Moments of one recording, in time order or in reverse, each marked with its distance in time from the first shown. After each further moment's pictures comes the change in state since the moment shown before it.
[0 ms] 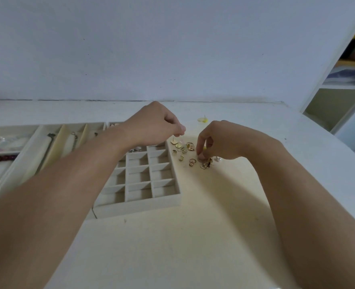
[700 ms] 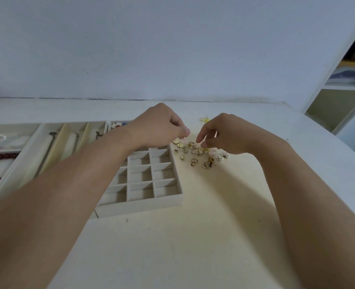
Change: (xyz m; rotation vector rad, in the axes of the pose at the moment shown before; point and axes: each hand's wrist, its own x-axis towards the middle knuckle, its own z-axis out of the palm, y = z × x) left_hand -0.010 0.013 0.000 0.001 -0.058 -0.030; right_hand 0.006 0.012 -0.003 0.144 0.109 -0.042
